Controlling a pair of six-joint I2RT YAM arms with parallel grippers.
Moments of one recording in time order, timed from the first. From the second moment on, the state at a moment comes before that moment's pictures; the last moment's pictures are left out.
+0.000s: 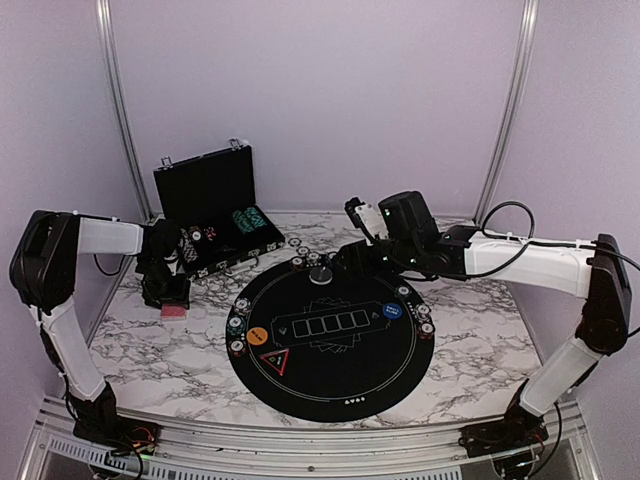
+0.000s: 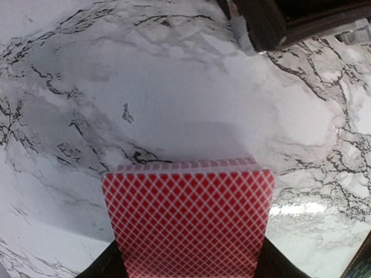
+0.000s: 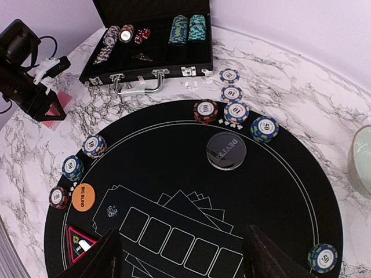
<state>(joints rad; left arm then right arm) -0.18 1.83 1.12 -0.73 -0.05 -0.27 0.77 1.58 1.17 -0.19 0.00 0.22</state>
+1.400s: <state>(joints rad) -0.59 1.60 1.19 -1.00 -0.05 -0.31 0.72 1.66 1.23 -0.10 -0.31 0.41</state>
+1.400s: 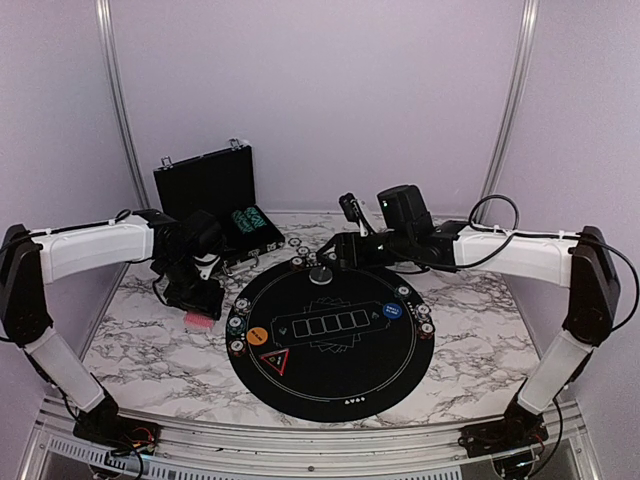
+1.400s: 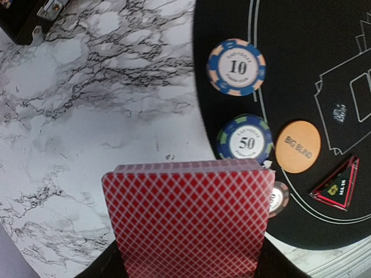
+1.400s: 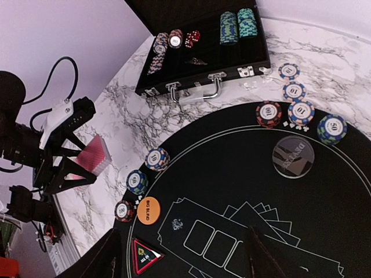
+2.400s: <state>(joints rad) -0.92 1.75 1.51 -1.13 -0.02 -0.19 0.71 1.83 1.17 0.14 -0.75 0.72</state>
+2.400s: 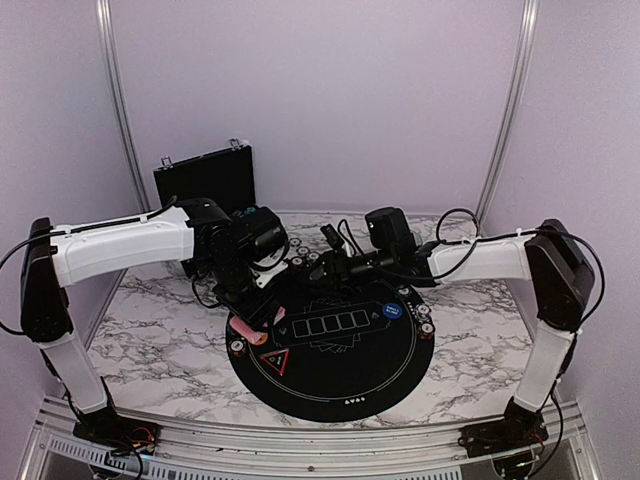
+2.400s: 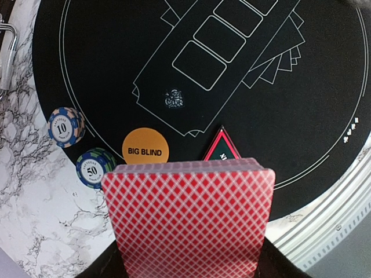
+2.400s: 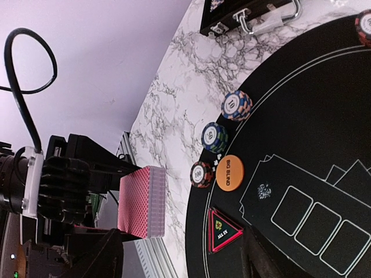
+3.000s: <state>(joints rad) -0.94 1.77 1.56 -1.13 0.00 -0.16 0.76 1.89 1.15 0.30 -0.83 0.85</state>
